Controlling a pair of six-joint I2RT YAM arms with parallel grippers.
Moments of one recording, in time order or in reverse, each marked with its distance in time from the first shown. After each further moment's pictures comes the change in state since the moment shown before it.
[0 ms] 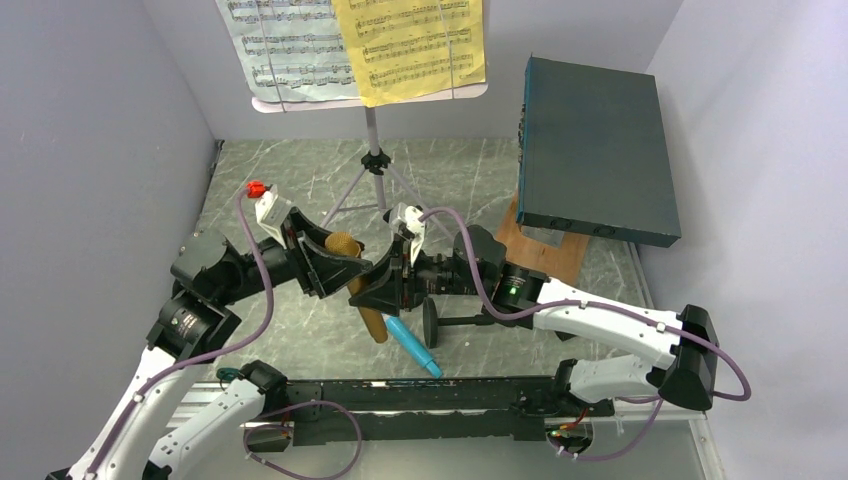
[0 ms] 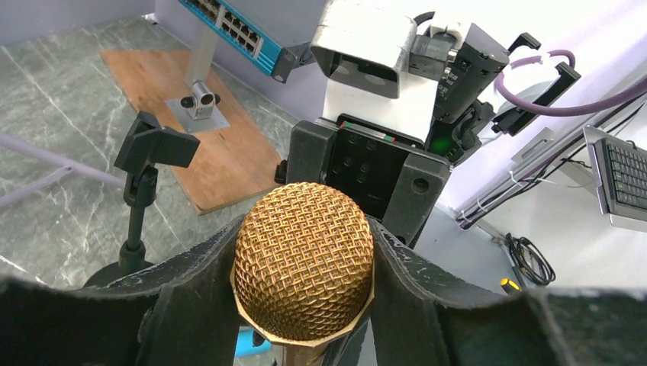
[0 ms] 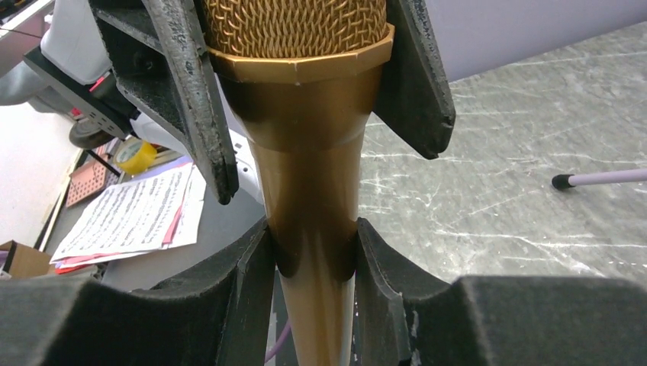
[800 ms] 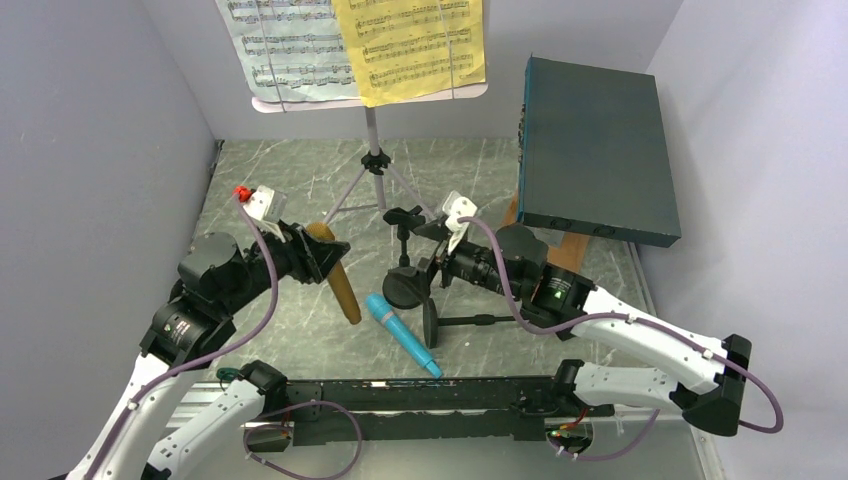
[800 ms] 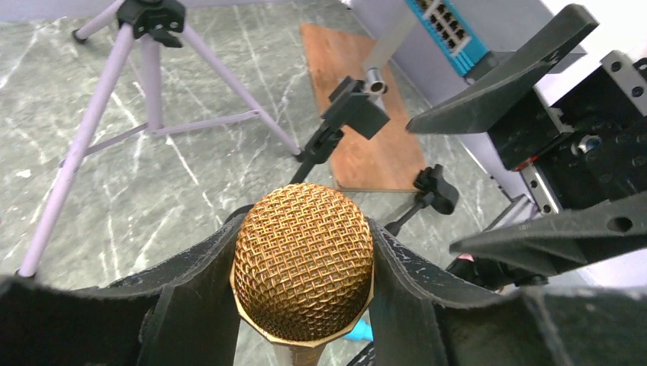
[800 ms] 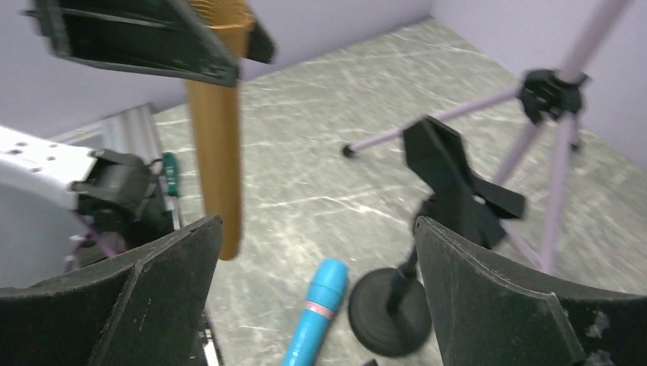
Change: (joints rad) left arm 0.001 -0.026 0.013 -0.222 -0.419 0.118; right arm -0.070 -0.199 -0.030 -0.216 0.313 -0.297
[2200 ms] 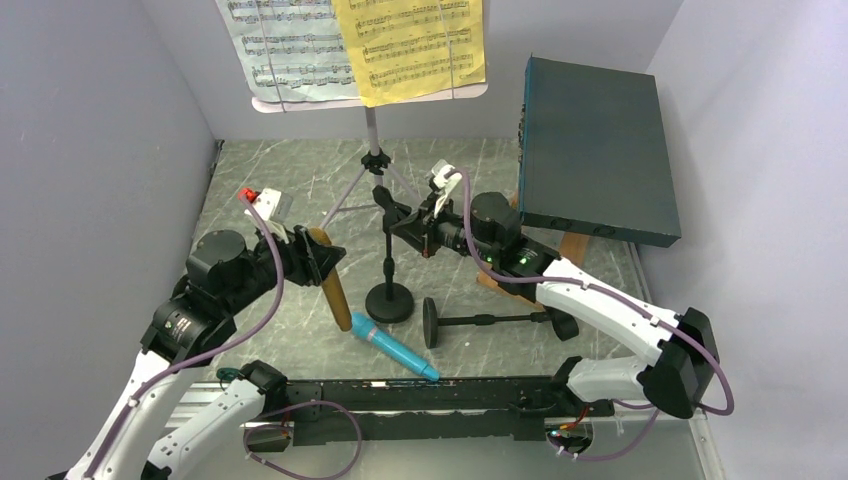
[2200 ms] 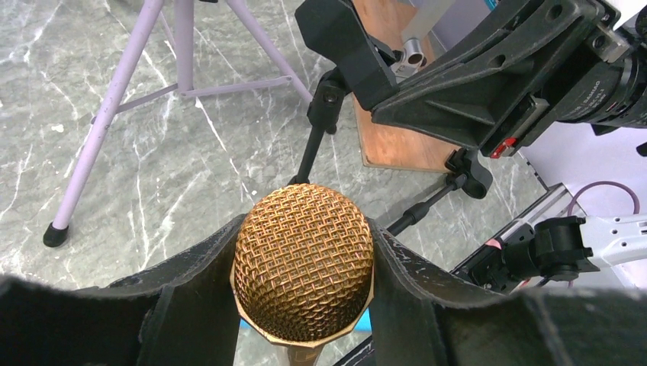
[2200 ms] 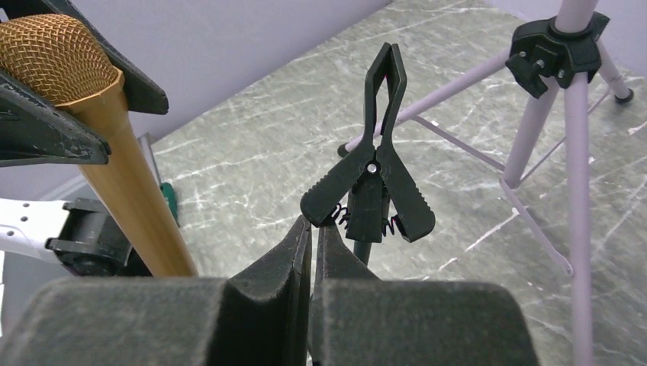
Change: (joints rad) left arm 0.000 0.019 0.014 -0.117 -0.079 0.023; right arm -0.210 0.227 0.042 0.117 -0.144 0.167
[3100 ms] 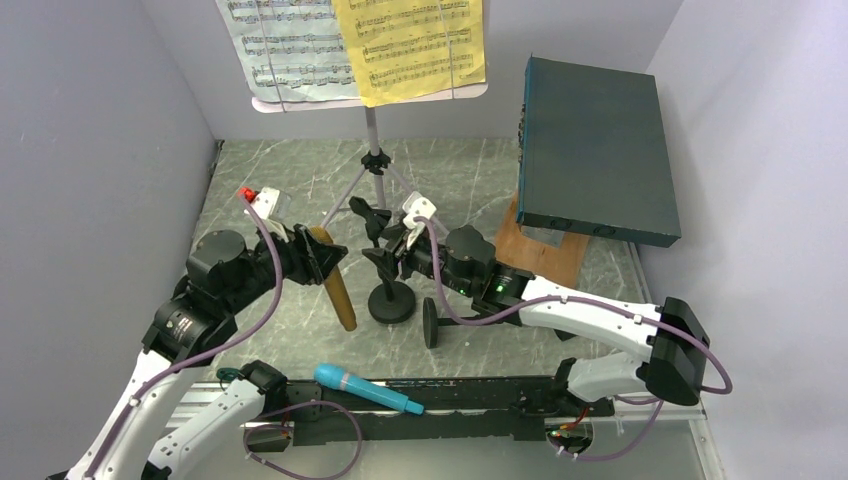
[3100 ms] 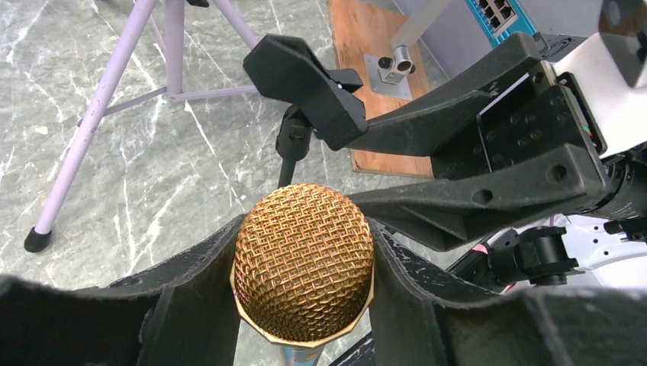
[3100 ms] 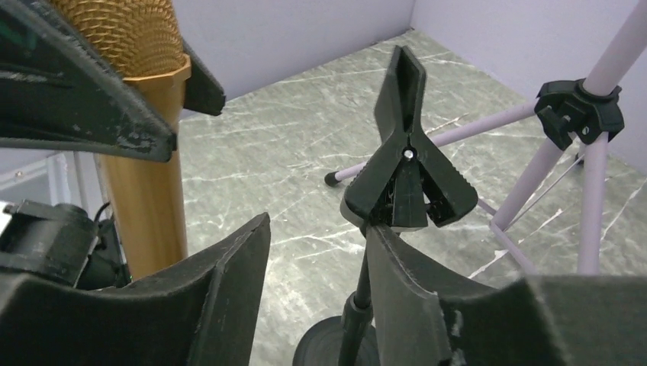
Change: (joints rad) left arm 0.000 -0.008 -0.009 0.024 0.008 -0.035; right arm 0.231 0.047 -0.080 0.236 0.288 -0.164
